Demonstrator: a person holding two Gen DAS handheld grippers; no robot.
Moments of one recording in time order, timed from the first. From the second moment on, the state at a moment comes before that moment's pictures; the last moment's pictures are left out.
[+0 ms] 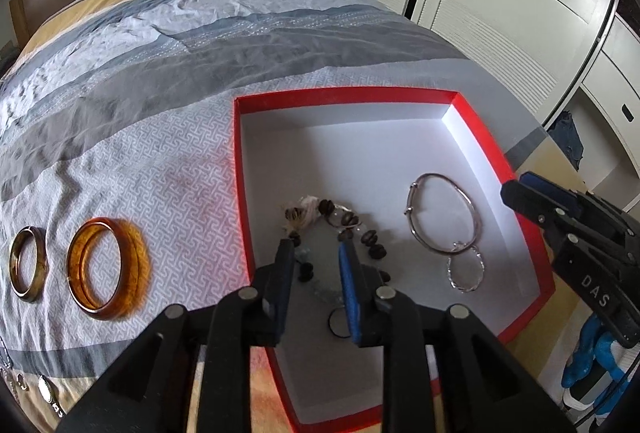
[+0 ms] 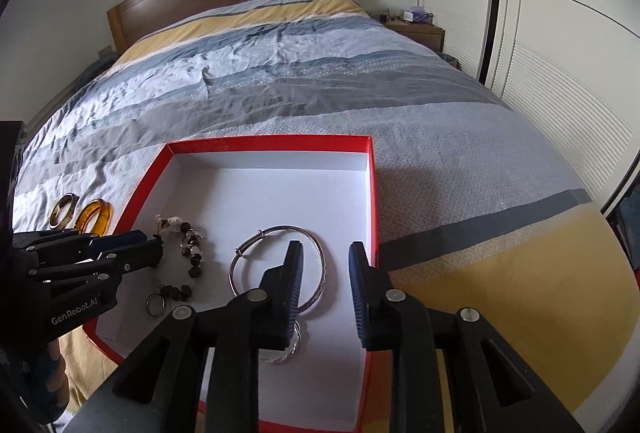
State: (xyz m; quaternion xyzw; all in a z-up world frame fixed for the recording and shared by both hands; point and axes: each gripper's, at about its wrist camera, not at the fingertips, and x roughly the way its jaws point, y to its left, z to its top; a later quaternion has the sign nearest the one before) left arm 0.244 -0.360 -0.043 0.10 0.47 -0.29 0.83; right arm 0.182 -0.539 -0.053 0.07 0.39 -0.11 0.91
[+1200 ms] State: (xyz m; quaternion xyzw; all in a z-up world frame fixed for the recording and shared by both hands) left arm 0.026 -0.041 0.111 0.04 0.36 -0.16 0.92; right arm -0.044 -0.385 0.110 0.05 0.28 -0.06 0.96
